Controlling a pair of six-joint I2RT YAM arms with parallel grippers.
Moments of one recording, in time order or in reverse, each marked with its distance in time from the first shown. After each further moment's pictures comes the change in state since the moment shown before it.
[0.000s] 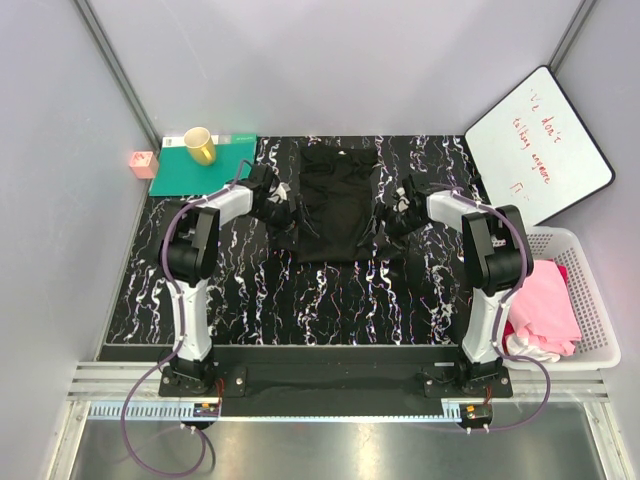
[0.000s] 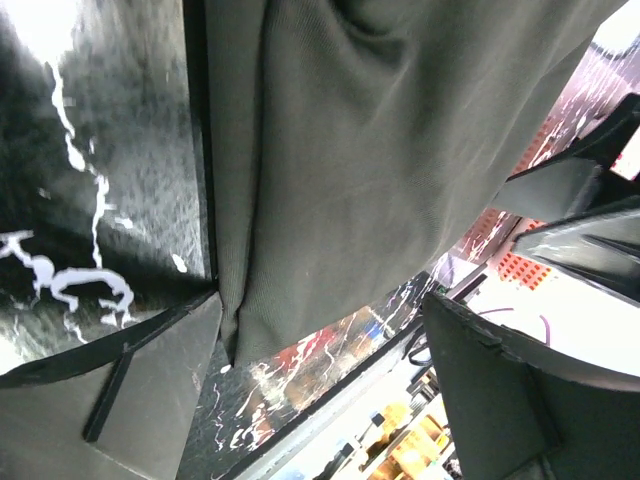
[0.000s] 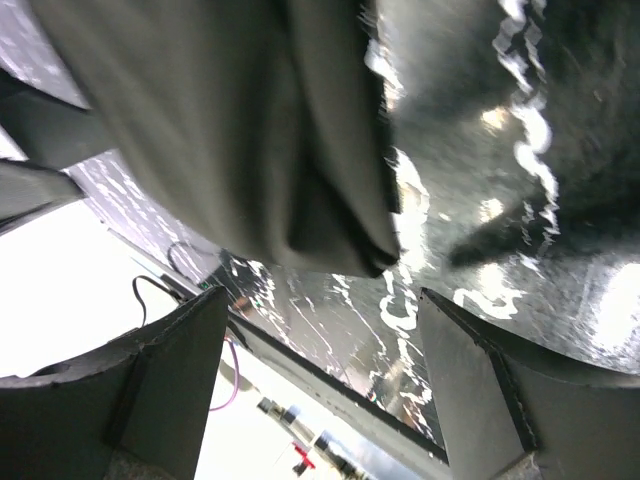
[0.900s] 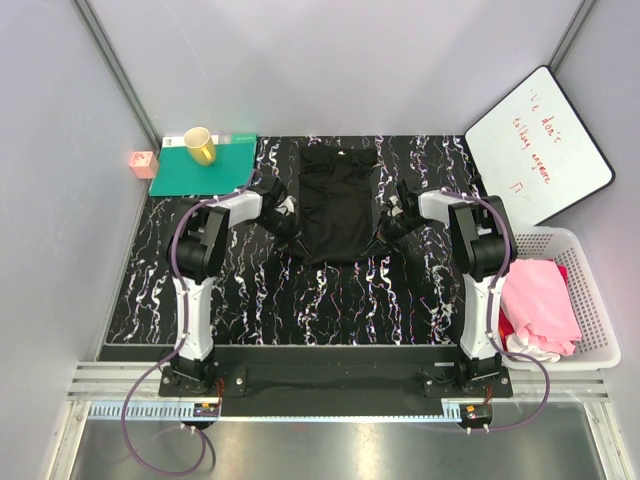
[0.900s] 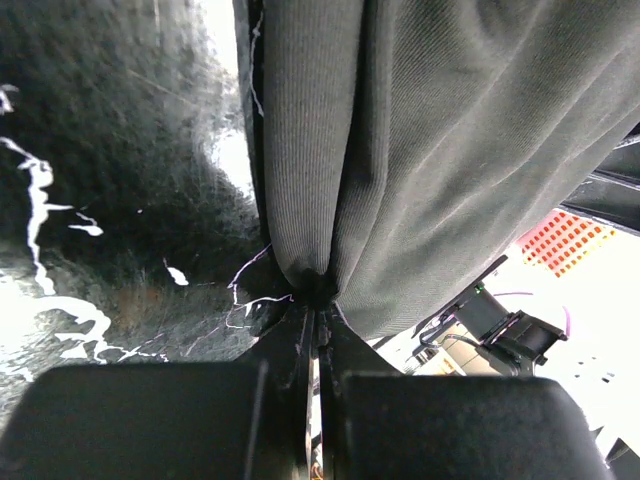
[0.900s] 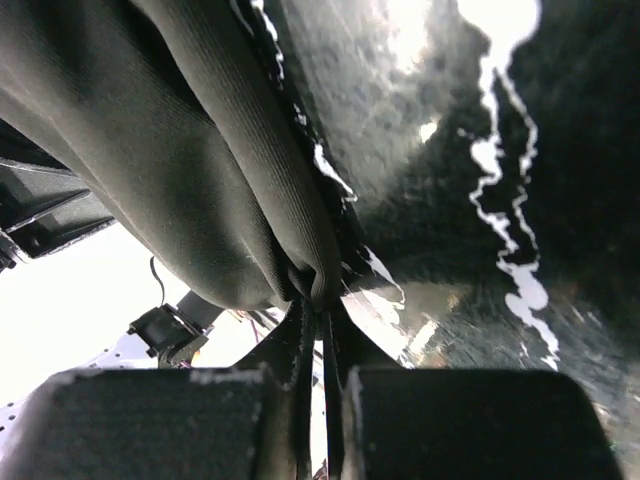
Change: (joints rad) left arm -0.047 0.046 -0.020 -0.051 -0.003 -0.002; right arm 0.000 0.174 0.079 -0.030 -0.101 -0.008
